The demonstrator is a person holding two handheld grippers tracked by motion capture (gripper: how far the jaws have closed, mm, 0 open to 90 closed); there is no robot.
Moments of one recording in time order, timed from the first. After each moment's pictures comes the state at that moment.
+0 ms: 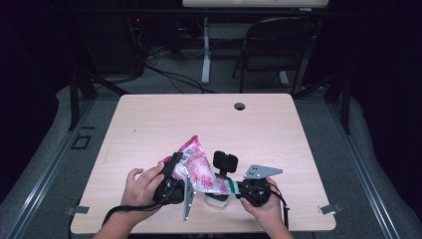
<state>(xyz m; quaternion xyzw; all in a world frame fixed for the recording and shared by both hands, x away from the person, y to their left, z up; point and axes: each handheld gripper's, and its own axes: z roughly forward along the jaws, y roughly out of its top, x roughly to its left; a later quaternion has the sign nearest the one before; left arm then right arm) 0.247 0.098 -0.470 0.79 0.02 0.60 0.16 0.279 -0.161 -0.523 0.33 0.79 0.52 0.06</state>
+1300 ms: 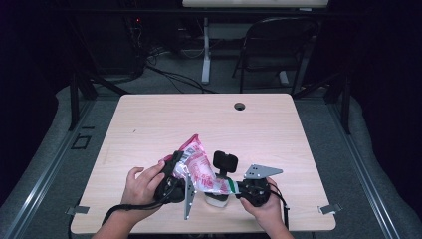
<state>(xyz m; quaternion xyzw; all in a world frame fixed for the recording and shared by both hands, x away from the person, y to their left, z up) 0.248 0.096 -0.465 0.79 0.02 0.60 0.16 0.279 -0.161 -0.524 0.33 0.79 0.52 0.06</state>
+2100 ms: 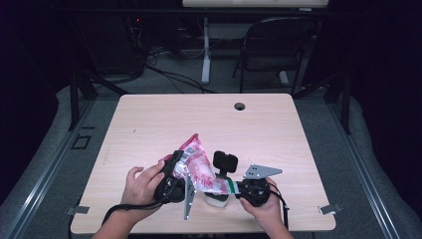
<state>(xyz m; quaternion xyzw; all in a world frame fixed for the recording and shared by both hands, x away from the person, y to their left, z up) 0.248 0.096 -0.464 0.78 0.02 0.60 0.16 0.279 -0.160 -0.524 0.33 0.79 0.52 0.06</state>
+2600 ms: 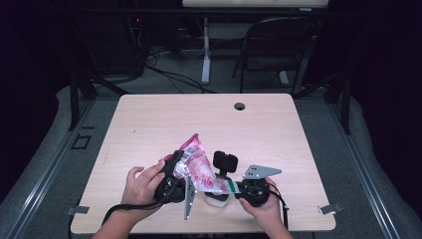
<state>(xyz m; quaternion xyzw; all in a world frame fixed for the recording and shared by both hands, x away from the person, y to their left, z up) 0.248 0.095 -0.463 0.78 0.02 0.60 0.16 0.279 -0.159 -0.525 0.33 0.79 0.52 0.06</state>
